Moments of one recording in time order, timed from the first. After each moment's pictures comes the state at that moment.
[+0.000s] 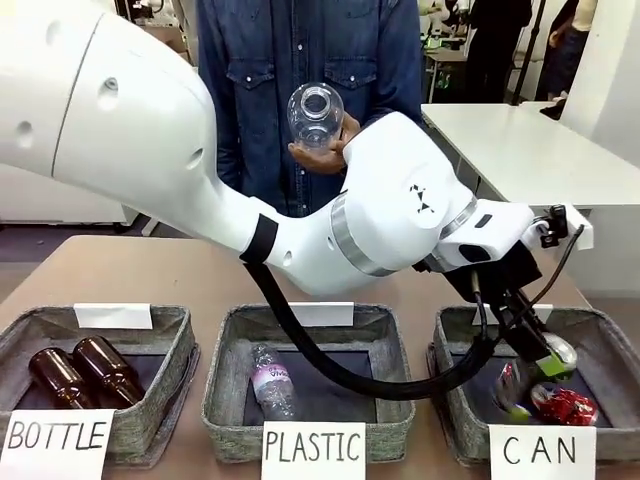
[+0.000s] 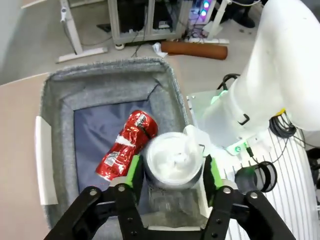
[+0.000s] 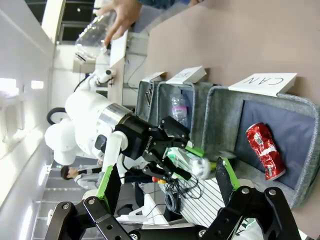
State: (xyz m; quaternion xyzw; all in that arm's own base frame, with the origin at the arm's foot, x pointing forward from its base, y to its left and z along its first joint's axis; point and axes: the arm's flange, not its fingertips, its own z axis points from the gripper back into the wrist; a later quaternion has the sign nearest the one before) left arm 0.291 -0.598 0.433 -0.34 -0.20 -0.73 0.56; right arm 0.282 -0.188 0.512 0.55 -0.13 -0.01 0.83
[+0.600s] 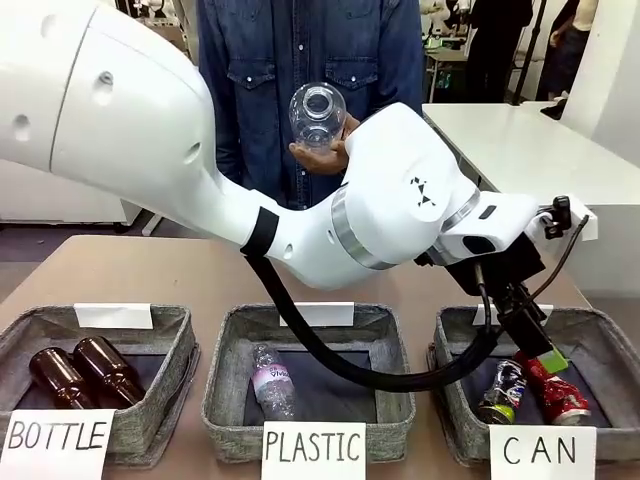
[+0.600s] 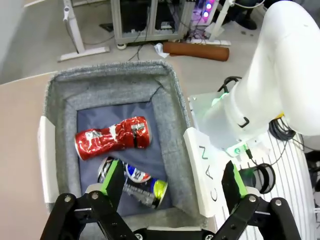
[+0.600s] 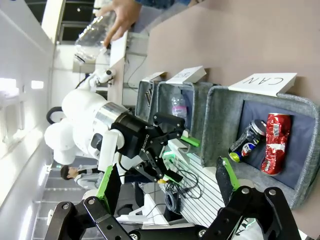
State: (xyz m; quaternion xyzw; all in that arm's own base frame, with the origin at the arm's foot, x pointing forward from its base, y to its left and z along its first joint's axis) left arm 0.294 -0.598 0.440 -0.34 -0.20 -0.72 0.57; right arm 0.282 -0.188 0.511 0.55 -0.13 -0.01 0.83
